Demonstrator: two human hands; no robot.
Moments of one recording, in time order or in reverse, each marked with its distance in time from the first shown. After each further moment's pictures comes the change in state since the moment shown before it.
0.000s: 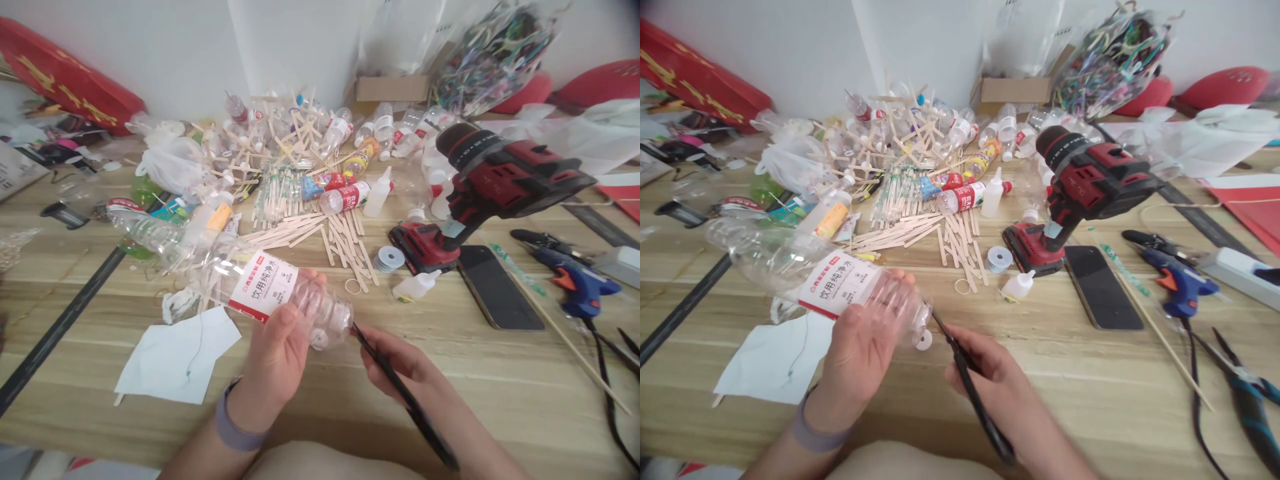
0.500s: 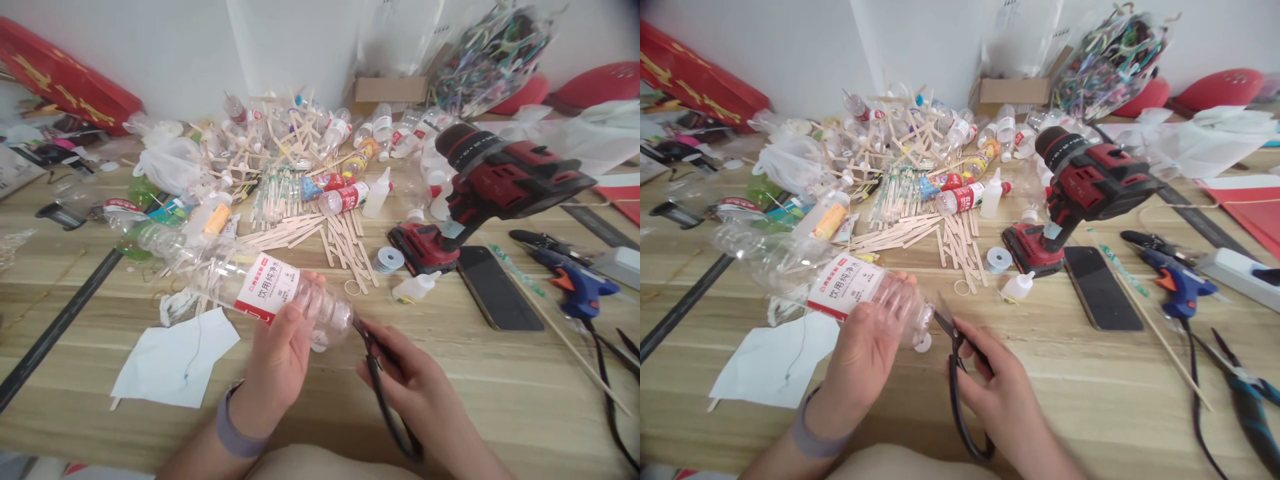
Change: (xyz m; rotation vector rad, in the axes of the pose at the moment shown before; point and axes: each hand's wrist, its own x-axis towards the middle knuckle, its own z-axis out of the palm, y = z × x) left_hand 0.002 -0.005 0.001 0.021 0.024 0.006; right_hand 0.001 -0.014 -0.002 -0.288 0.139 -0.109
